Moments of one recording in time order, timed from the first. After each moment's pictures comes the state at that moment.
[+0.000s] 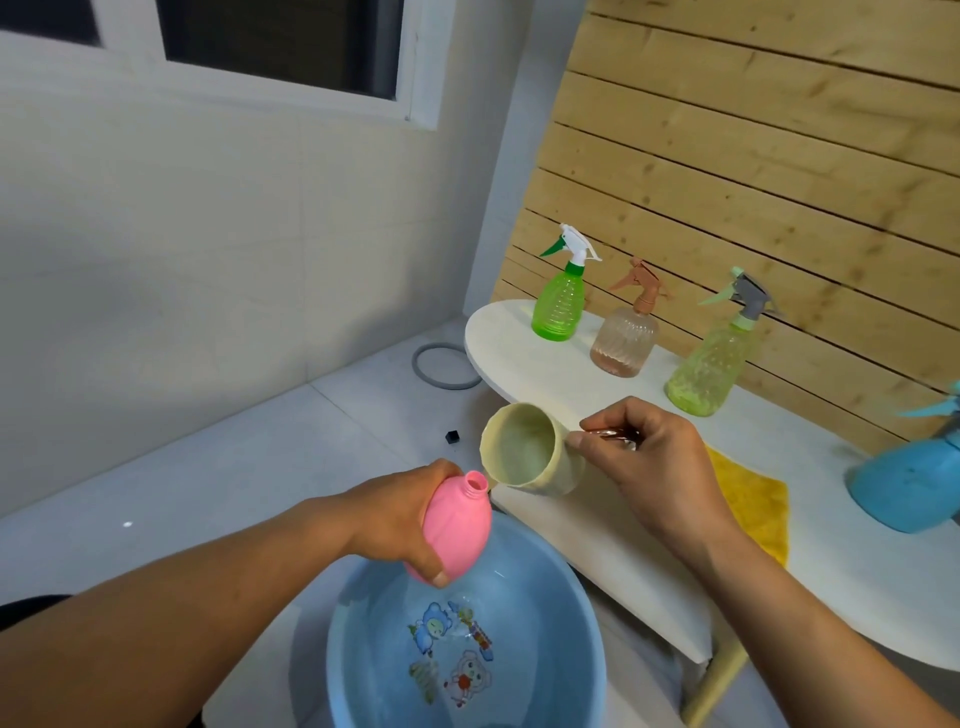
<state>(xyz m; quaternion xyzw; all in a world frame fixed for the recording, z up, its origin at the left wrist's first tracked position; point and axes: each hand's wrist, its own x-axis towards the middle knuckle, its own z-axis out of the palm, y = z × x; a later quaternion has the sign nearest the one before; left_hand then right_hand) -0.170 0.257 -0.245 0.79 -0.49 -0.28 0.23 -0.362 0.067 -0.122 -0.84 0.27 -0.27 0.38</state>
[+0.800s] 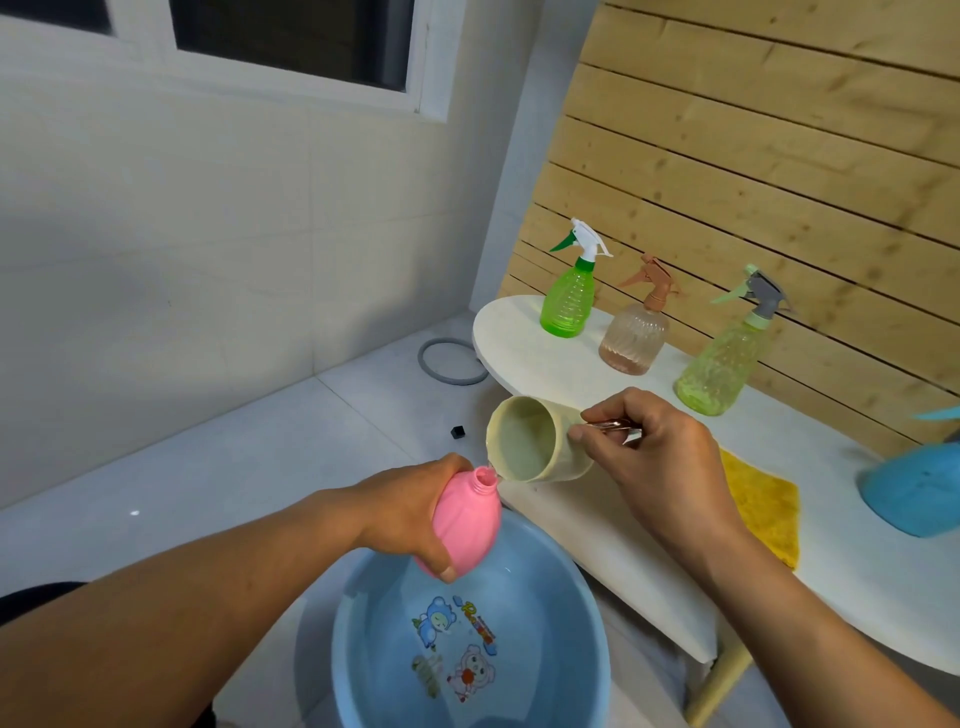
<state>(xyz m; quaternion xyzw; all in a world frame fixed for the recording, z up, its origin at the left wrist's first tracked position) -0.173 0.255 -0.240 0.80 -0.50 -0.26 0.21 -0.362 0.081 -0.116 -0.89 0.24 -0.28 0.27</state>
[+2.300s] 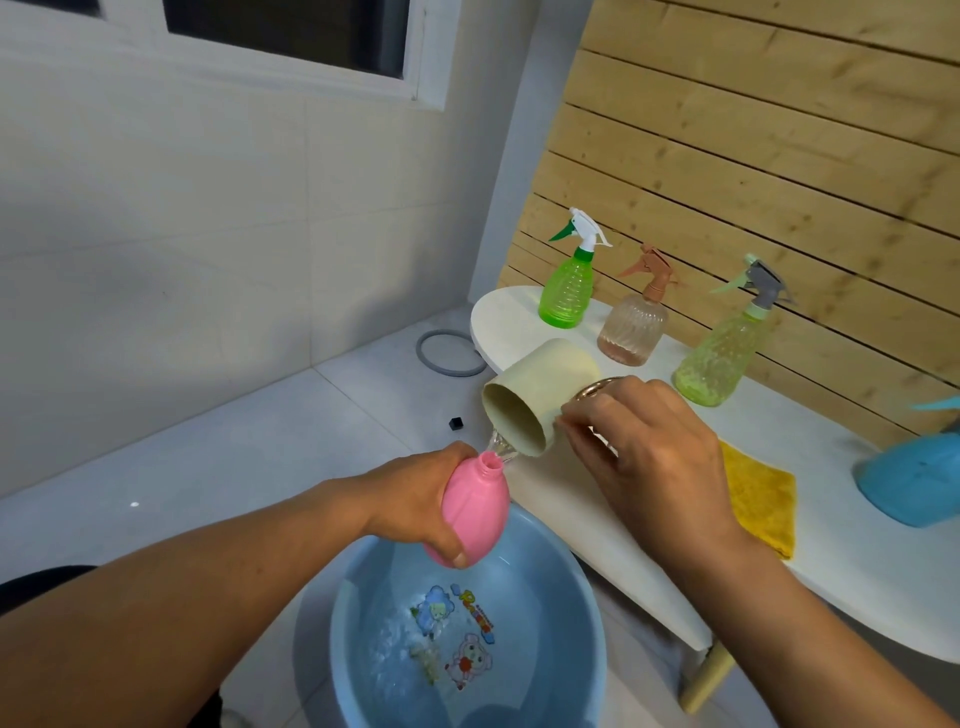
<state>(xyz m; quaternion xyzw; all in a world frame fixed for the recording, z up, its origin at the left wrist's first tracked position) -0.176 0.246 -0.243 0.78 -0.49 -0.28 0.26 -0.369 0.088 -0.120 -0.92 0.01 -0.39 -0.07</state>
